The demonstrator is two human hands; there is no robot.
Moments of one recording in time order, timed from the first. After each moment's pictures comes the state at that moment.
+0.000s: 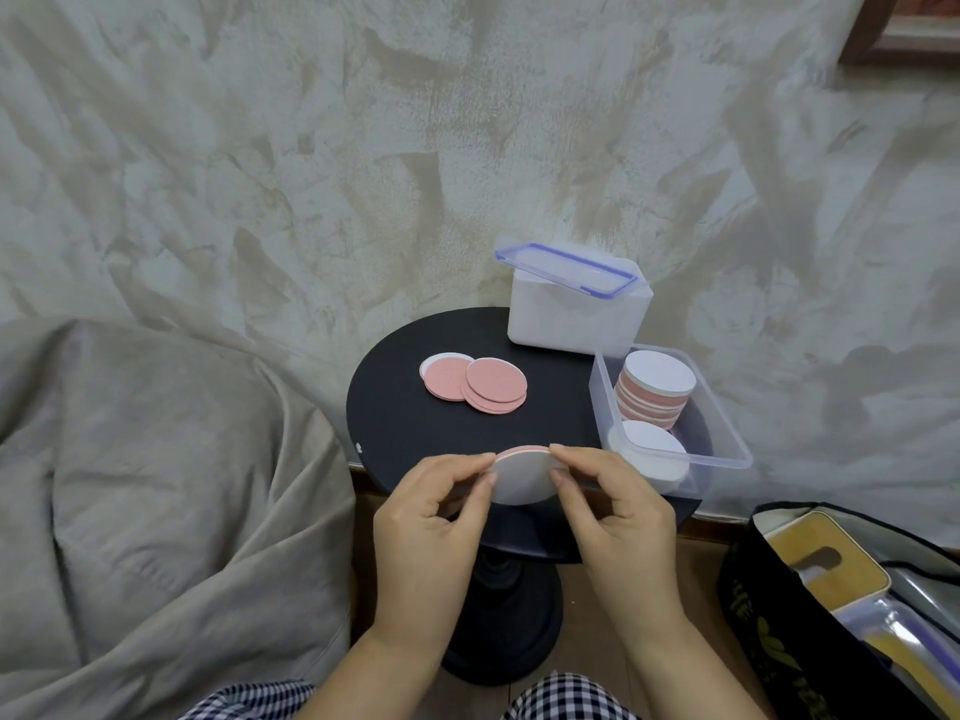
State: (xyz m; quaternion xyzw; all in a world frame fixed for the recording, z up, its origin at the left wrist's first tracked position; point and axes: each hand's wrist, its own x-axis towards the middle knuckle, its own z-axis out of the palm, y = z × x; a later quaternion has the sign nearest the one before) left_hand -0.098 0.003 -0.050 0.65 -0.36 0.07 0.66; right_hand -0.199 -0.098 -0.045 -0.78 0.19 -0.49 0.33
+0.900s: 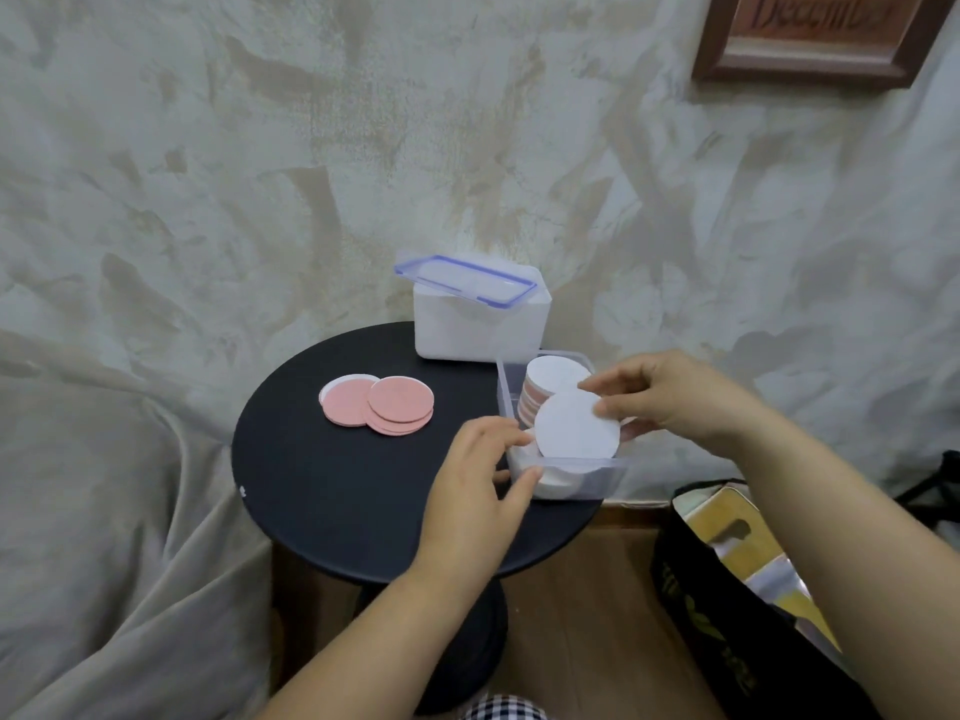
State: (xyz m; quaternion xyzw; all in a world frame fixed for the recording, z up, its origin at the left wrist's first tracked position) left_hand -0.132 -0.090 -0.039 0.64 -0.52 -0.02 0.56; right_hand -0.258 -0.239 0.055 -0.79 0.37 -0.15 0.47
